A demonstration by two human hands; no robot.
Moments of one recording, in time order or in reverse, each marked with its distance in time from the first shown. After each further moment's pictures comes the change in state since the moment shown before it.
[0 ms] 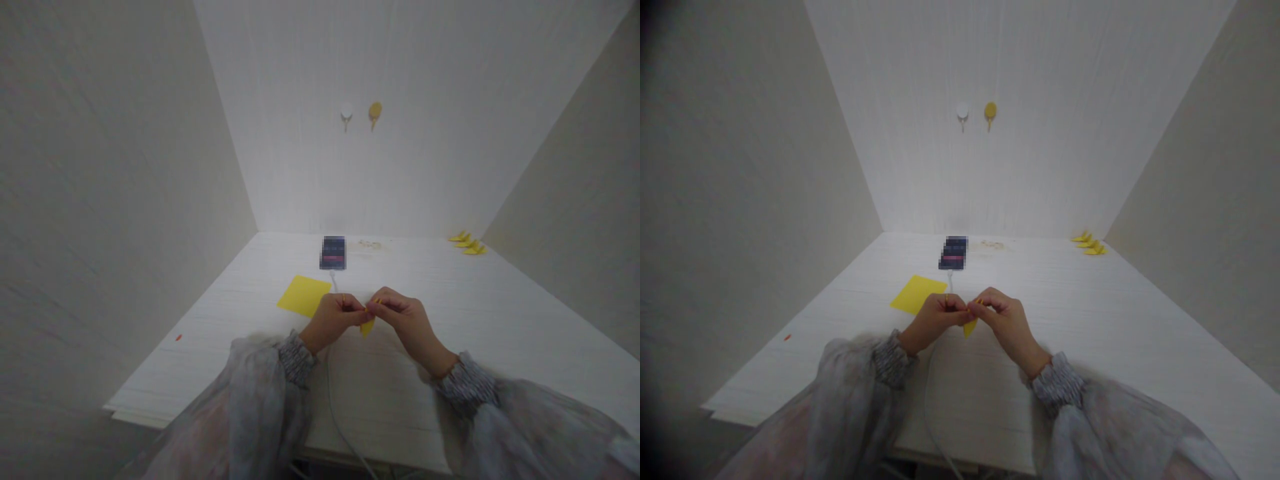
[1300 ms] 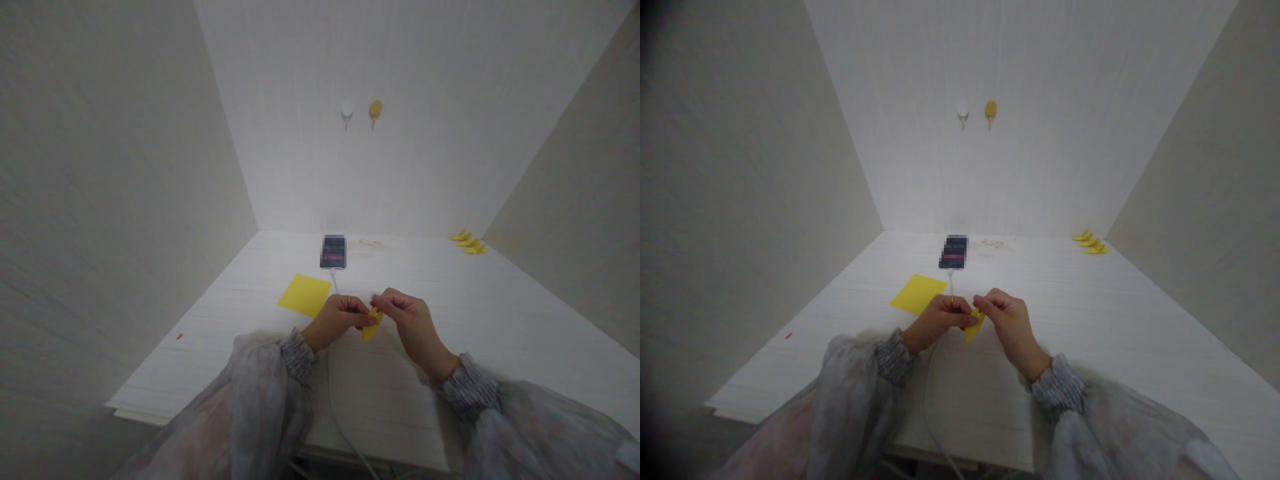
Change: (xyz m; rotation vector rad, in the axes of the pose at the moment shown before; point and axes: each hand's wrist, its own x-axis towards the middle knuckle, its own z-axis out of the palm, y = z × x) left_hand 0.000 0.003 0.001 -0.163 -0.146 -0.070; right_hand -0.003 0.001 0.005 0.157 0.153 0.166
